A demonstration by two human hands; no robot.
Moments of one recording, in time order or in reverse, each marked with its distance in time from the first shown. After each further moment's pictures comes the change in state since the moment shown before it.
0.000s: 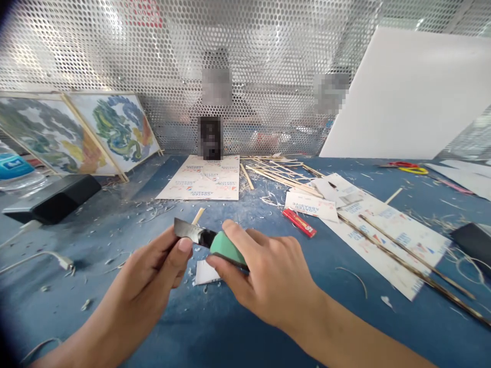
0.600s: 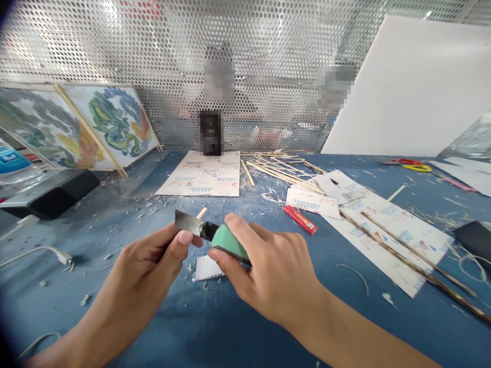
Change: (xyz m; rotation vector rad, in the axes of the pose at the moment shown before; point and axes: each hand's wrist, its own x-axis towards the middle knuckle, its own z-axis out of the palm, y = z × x) left_hand 0.001 -0.006 0.001 -0.041 0.035 -0.043; right_hand 0.001 0.001 -0.001 -0.048 0.054 -0.001
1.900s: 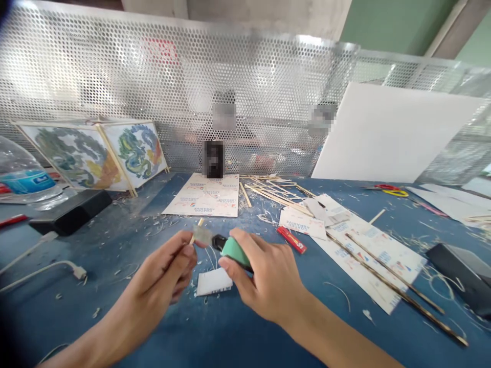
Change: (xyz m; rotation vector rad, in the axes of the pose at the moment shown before) left_hand -0.002 0.010 -0.008 -0.186 -0.072 0.000; right_hand 0.005 0.009 -0.001 0.166 0.010 -0.044
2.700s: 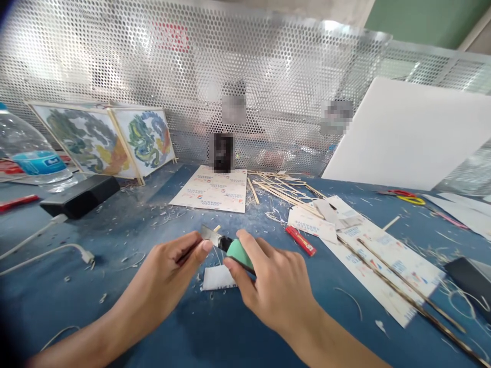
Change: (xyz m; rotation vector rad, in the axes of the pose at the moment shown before) left_hand 0.007 -0.004 0.000 0.354 0.099 0.028; right_hand -0.006 -0.009 0.008 -0.262 -0.020 0.013
